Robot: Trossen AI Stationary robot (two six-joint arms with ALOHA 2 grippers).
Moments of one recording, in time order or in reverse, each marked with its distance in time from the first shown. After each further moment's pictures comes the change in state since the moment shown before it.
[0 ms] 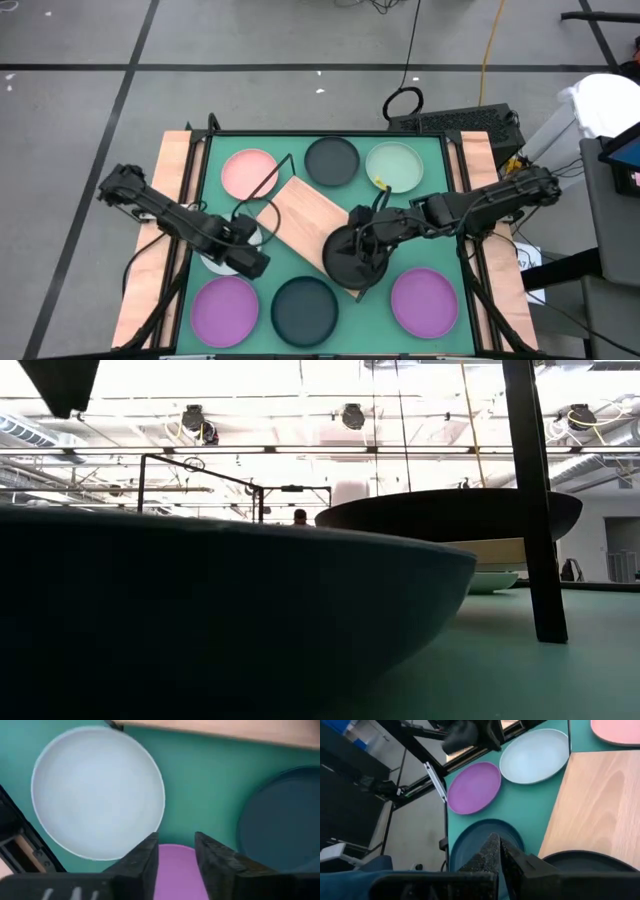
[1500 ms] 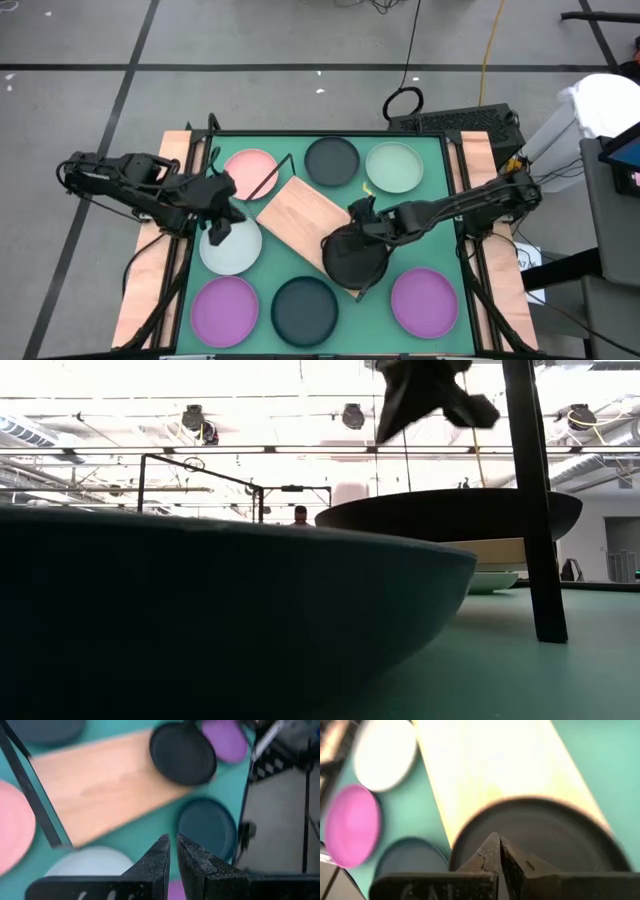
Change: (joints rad) left arm 0.211 -0.446 0.000 0.212 0.020 0.820; right arm -0.044 0.164 -0.003 -0.311 0.260 0.603
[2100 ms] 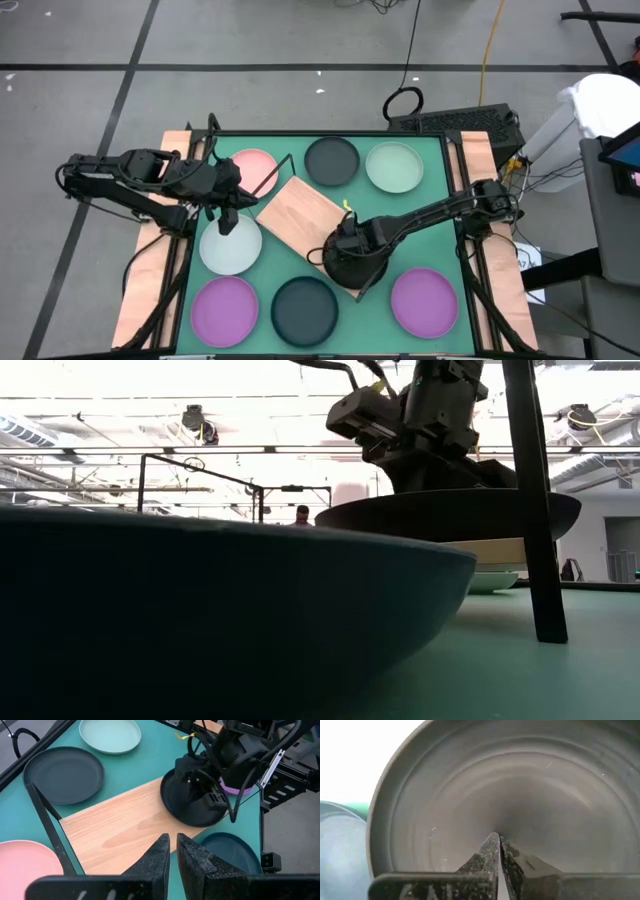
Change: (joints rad) left arm 0.106 0.003 0.000 0.156 -0.095 0.230; right arm -0.011 0.248 -0.002 -0.023 -0.259 0.055
